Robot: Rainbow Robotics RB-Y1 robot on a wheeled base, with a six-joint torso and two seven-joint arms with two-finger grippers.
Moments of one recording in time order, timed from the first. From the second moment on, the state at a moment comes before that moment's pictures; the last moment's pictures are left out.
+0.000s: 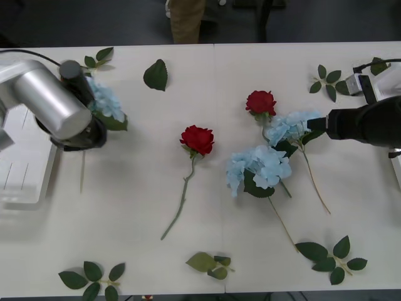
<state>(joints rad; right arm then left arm) -0.30 -0.68 -0.07 -1.59 -1.05 1.09 1.74 -0.79 0.91 -0.78 -1.52 0.75 1.35 -0.74</state>
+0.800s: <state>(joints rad) -0.28 -0.62 0.04 -1.34 -1.20 0.90 2.23 -0.75 1.16 -0.50 -0.97 1.03 1.02 -1.26</state>
